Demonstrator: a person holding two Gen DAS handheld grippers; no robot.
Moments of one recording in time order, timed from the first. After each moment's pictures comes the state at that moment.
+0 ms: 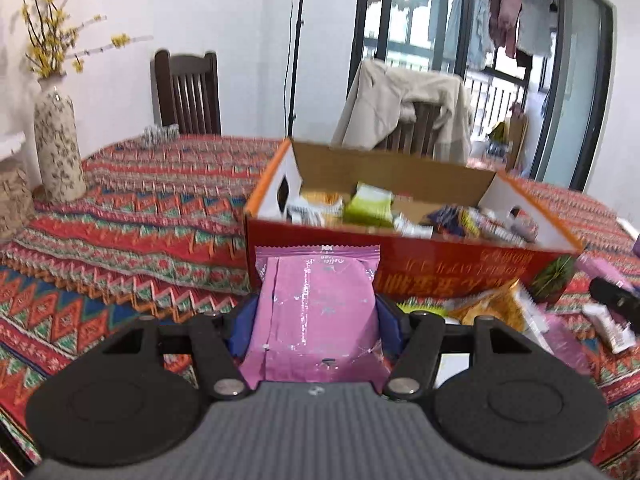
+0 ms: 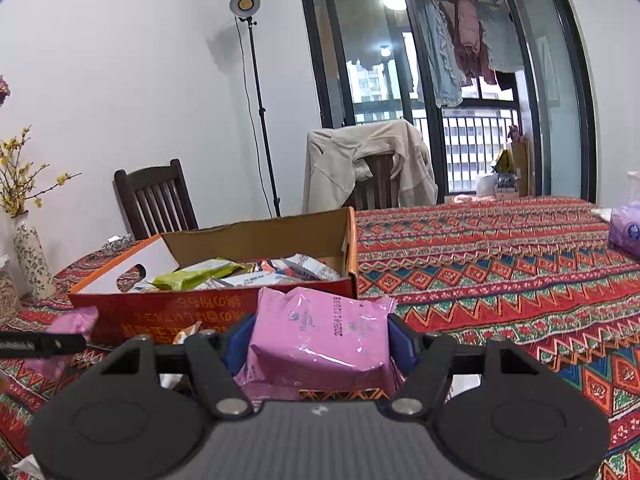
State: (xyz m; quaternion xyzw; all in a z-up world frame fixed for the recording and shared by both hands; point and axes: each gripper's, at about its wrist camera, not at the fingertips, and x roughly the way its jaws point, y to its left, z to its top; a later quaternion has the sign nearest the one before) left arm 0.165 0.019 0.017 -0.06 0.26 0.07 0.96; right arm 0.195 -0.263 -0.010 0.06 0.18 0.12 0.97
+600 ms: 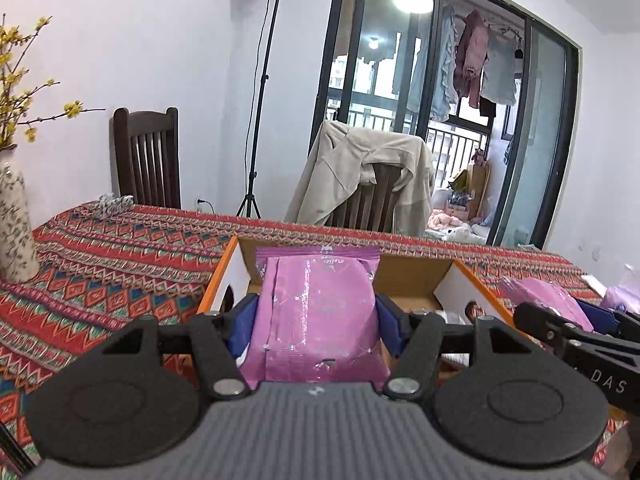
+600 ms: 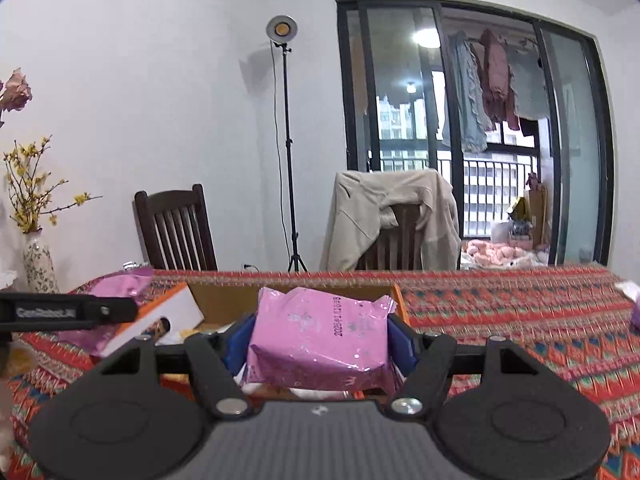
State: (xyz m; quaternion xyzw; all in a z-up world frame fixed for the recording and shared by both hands) left arm 0.216 0.004 0.073 -0.07 0.19 0.02 0.98; right arm 0.228 -0.210 0.050 0.02 0.13 0.14 0.98
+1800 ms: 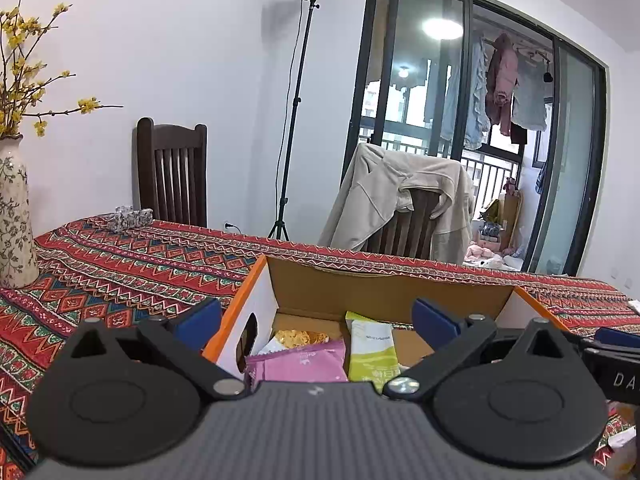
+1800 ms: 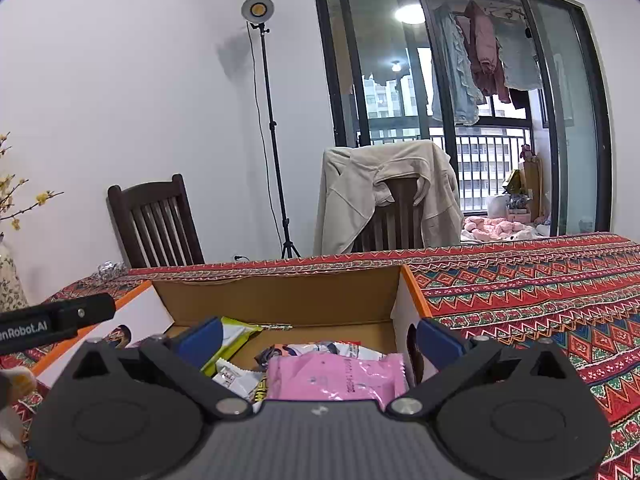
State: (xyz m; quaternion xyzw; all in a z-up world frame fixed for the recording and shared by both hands) left arm 0.266 0.020 0.033 -0.07 0.14 0.07 0.98; right arm 0.309 -0.199 0.014 0.05 0.16 0.12 0.98
